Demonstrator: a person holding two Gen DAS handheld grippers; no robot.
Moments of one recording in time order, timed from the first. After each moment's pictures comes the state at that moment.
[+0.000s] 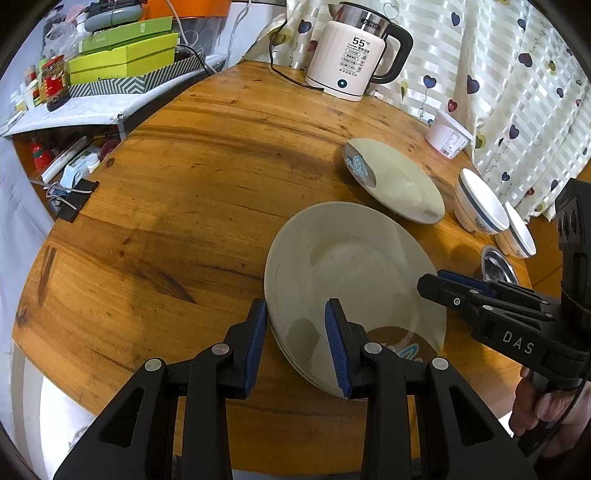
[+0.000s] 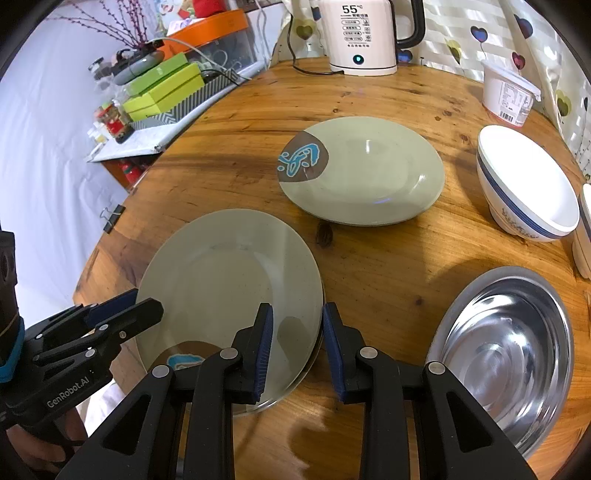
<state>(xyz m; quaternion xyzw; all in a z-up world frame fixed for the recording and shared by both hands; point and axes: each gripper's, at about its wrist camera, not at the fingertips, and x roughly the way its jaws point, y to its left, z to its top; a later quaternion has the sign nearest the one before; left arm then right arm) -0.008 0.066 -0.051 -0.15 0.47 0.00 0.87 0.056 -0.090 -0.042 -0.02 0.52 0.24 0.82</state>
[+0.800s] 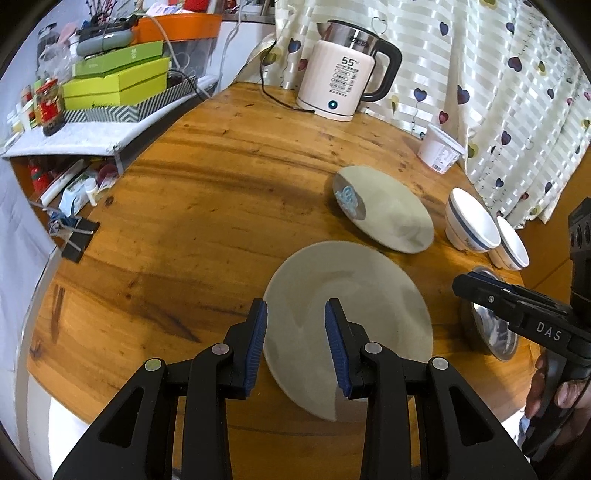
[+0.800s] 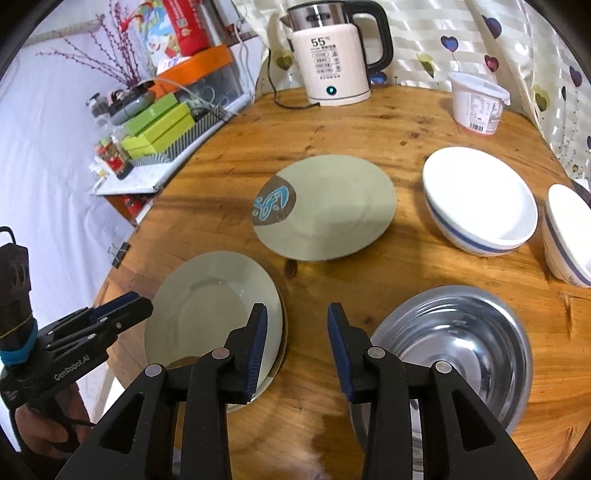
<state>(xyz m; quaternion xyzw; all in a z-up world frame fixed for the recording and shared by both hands) 0.005 0.068 -0.027 -0.14 0.44 -0.01 0.89 0.060 -0.131 -0.009 0.02 0.48 0.24 0.84</state>
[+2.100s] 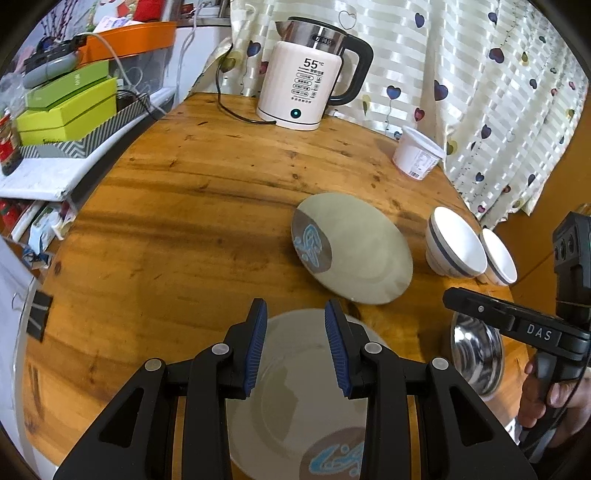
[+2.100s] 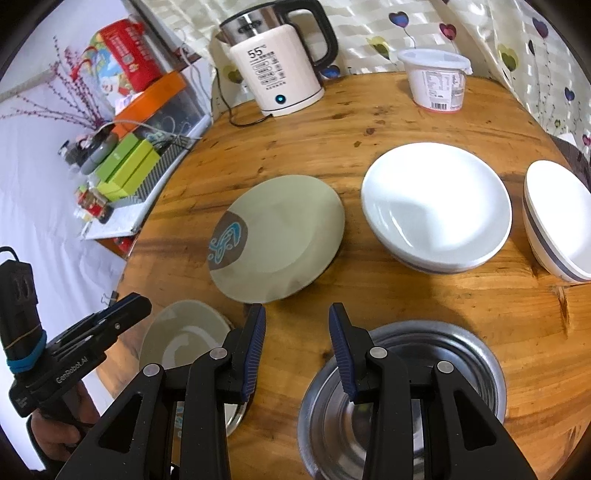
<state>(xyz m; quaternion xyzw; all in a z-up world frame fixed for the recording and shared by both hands) 0.071 0.052 -0.013 -0.12 0.44 -0.07 0.89 0.107 -0.171 -0.011 0.10 0.51 0.19 0.83</state>
